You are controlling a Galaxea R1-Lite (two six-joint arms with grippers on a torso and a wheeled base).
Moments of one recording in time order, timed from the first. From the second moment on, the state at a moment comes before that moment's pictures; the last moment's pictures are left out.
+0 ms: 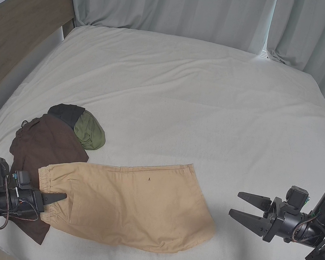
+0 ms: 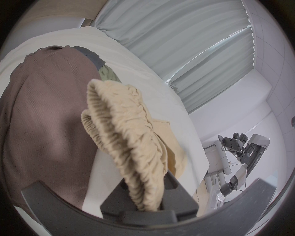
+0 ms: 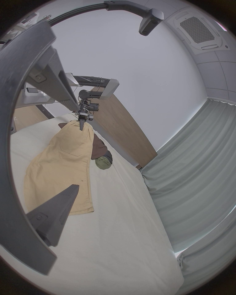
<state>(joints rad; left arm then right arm) 0.14 2.11 -0.05 -1.55 -0.84 -0.30 0.31 1.76 -0.14 -1.54 0.74 0.34</state>
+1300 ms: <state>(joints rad) -0.35 2.07 -0.35 -1.55 -0.58 -0.63 0.30 1.75 -0.15 -1.54 0.74 0.34</state>
